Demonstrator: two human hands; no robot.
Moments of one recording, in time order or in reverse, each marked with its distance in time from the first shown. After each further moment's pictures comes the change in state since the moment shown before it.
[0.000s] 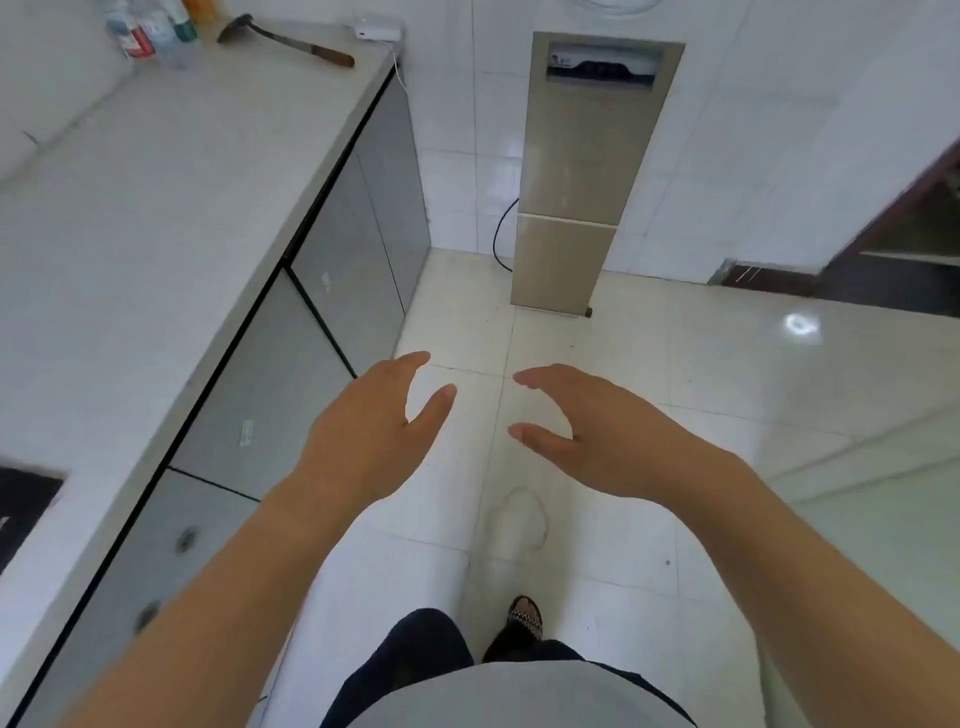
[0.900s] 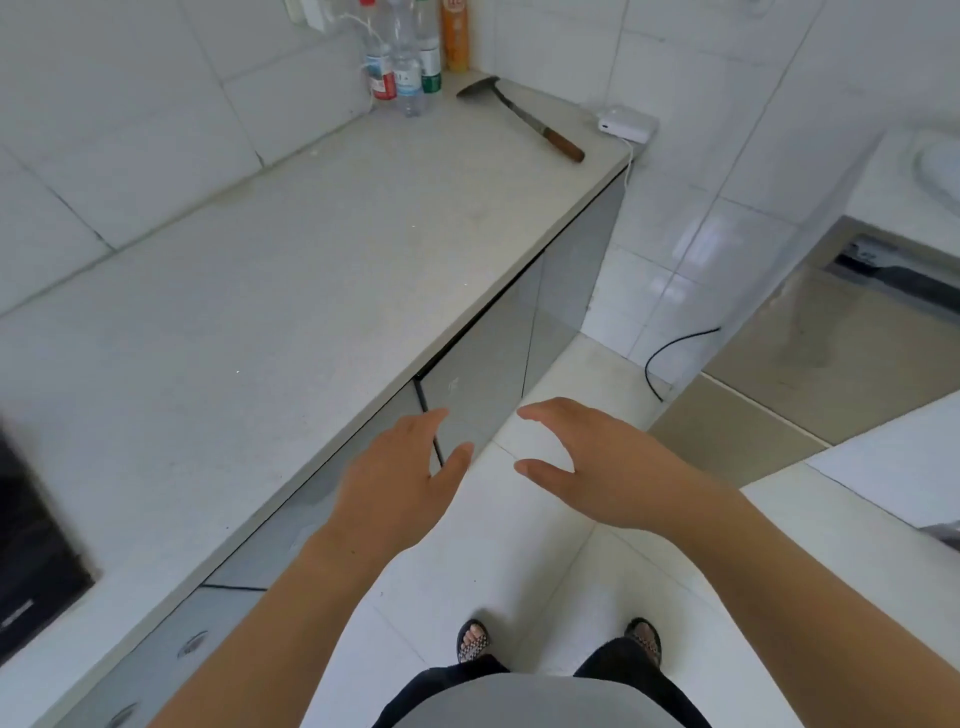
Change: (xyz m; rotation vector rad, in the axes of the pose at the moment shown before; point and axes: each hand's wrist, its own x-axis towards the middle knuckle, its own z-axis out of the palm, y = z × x) left_hand 0.248 -0.105 -0.084 -0.102 0.156 -0.430; right_hand 0.369 -0.047 -0.103 -0.145 -0.235 -0.395
